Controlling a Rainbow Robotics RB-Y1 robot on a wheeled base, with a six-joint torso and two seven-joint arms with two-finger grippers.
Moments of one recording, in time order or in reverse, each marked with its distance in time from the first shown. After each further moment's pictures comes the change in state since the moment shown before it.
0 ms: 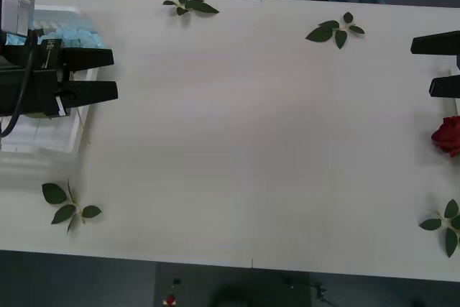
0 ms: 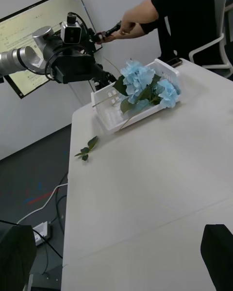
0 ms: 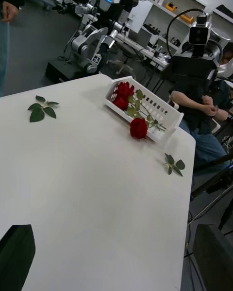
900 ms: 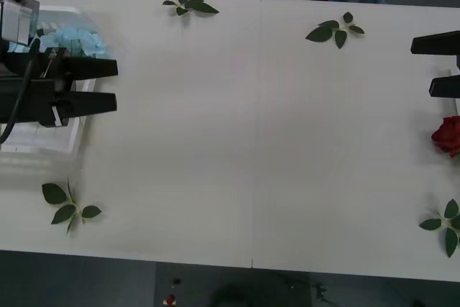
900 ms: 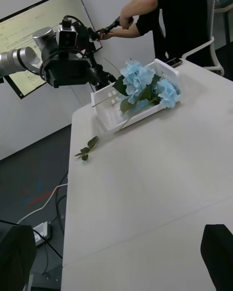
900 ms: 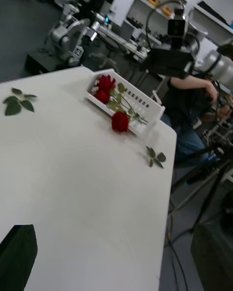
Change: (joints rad) right arm 0.000 0.000 0.000 0.000 0.000 0.000 0.000; left arm 0.000 0.000 -0.005 0.000 0.028 0.055 0.000
